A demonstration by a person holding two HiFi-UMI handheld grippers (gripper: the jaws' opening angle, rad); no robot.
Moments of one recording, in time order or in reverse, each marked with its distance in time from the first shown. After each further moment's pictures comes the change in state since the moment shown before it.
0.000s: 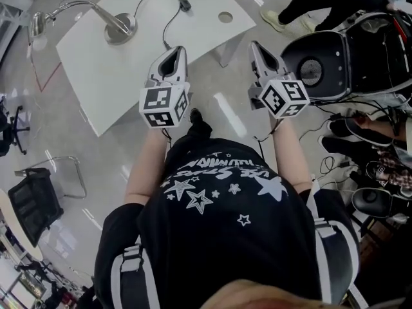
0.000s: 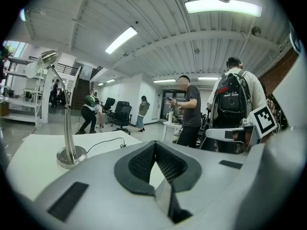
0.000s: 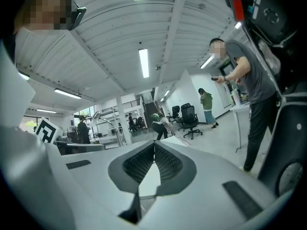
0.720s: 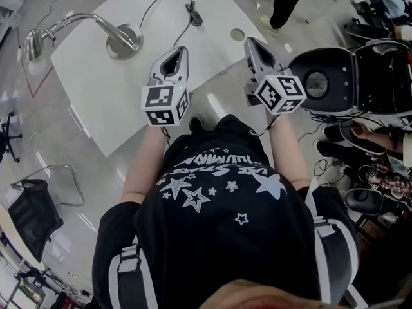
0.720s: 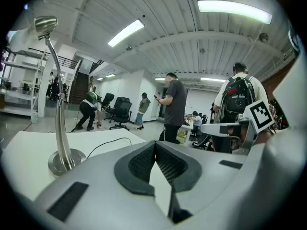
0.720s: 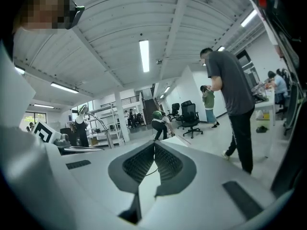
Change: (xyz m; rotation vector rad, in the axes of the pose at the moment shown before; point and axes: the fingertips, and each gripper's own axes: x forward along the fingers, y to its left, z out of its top) left arm 0.057 0.071 0.005 -0.045 0.030 -0.037; right arm 0.104 0.009 0.014 -0.027 0.039 -0.020
